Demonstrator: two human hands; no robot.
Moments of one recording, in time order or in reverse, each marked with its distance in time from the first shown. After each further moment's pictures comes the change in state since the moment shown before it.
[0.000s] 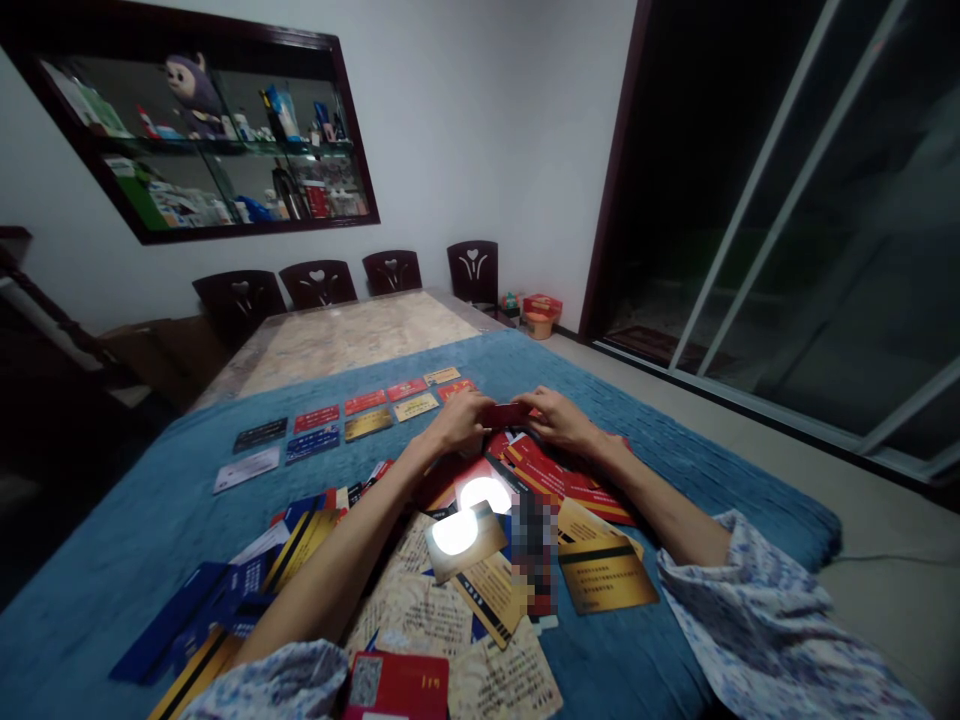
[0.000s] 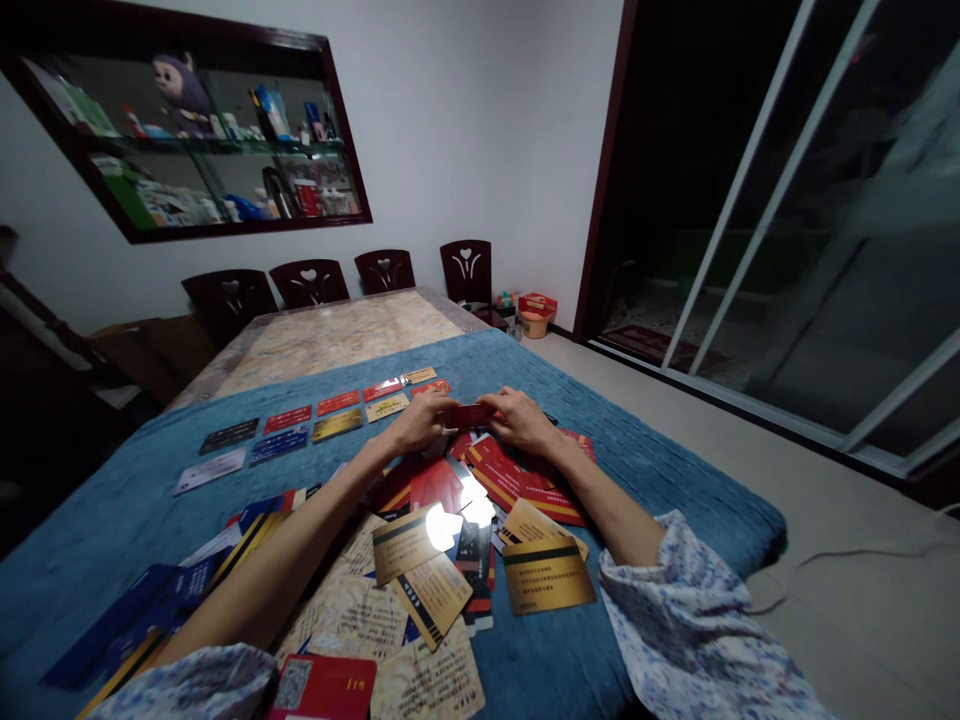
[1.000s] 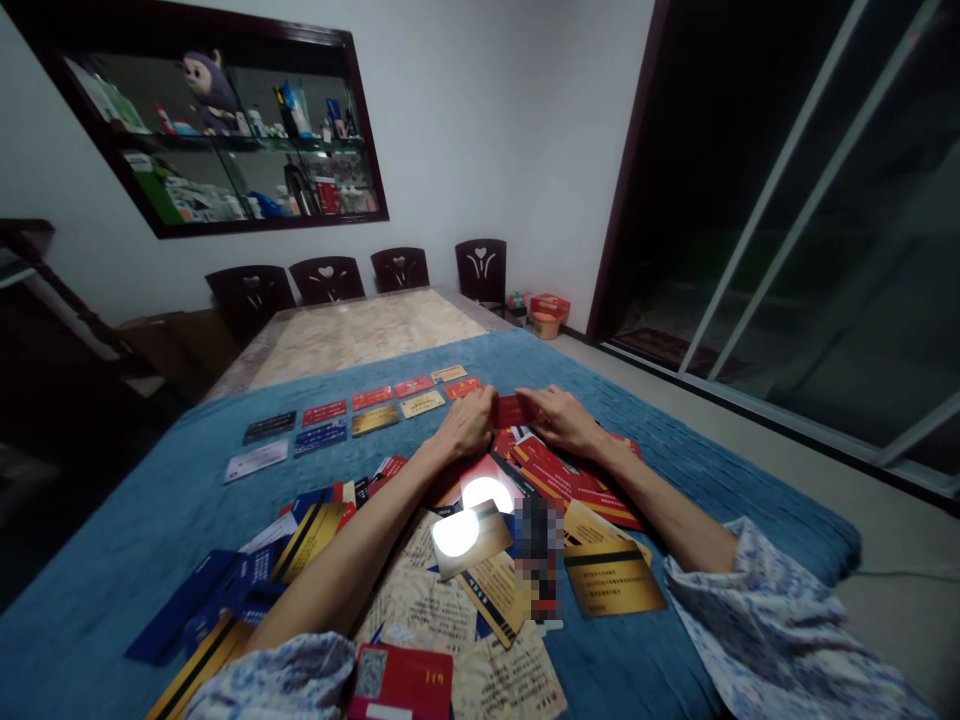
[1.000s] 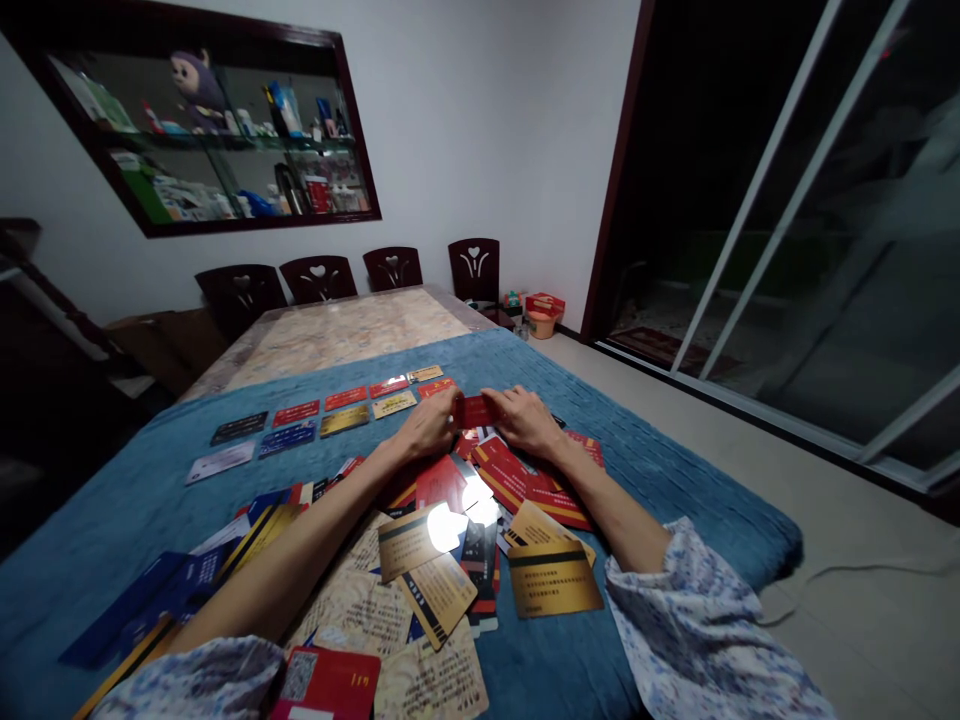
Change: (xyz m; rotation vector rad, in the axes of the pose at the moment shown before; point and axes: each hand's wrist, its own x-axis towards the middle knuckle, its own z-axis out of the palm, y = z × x) left_hand -0.005 0.003 0.016 0.049 0.053 -0.145; right_hand 0.000 0.004 0.007 -0.232 -0.036 0.001
